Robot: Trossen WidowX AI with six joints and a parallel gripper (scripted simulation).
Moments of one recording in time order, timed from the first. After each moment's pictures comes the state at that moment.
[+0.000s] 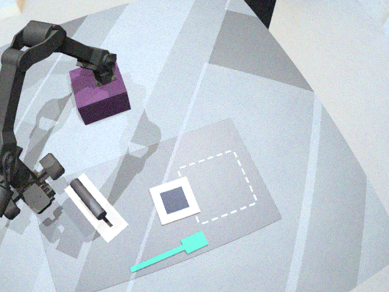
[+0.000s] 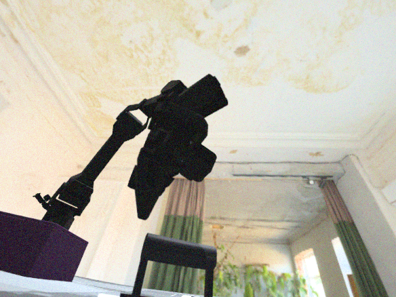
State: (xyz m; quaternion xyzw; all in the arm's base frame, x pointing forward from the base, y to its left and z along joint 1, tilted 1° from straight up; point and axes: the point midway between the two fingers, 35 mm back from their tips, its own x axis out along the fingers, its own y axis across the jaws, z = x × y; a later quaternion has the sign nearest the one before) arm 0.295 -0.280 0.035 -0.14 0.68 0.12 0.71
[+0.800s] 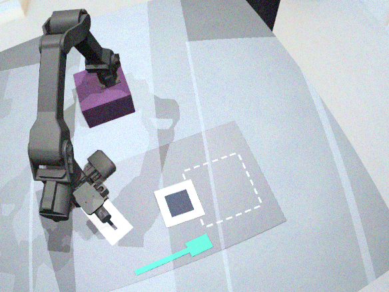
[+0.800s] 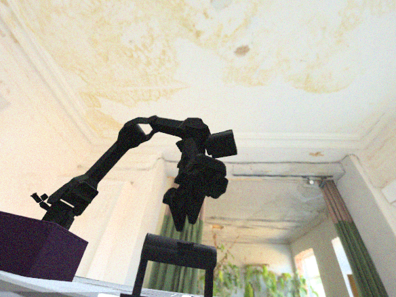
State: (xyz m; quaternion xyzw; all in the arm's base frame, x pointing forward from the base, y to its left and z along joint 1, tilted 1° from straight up) arm 0.344 -0.165 0.064 -0.13 0.68 0.12 0.71
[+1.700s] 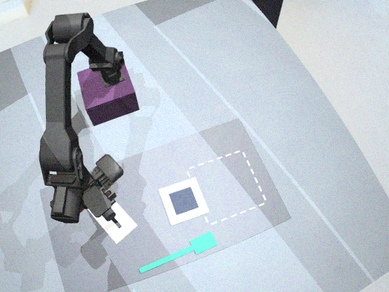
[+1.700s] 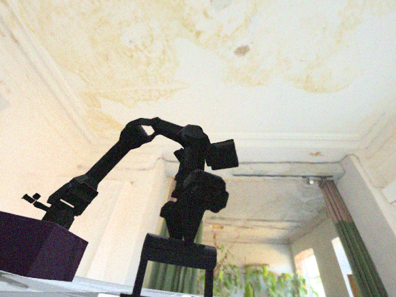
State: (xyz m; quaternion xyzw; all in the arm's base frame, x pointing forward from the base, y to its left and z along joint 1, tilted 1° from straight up) arm 0.345 -0.165 0.031 -0.12 0.68 0.11 0.71
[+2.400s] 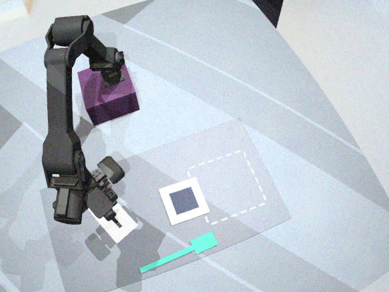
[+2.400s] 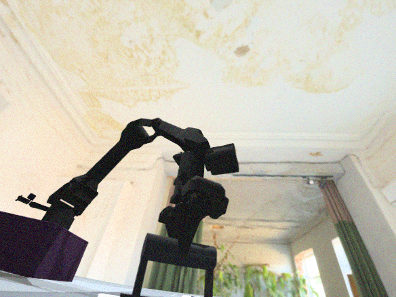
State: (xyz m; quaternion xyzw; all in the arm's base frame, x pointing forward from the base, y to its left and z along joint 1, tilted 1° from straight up) arm 0.344 -0.165 0.018 -0.12 0.68 0.12 0.71
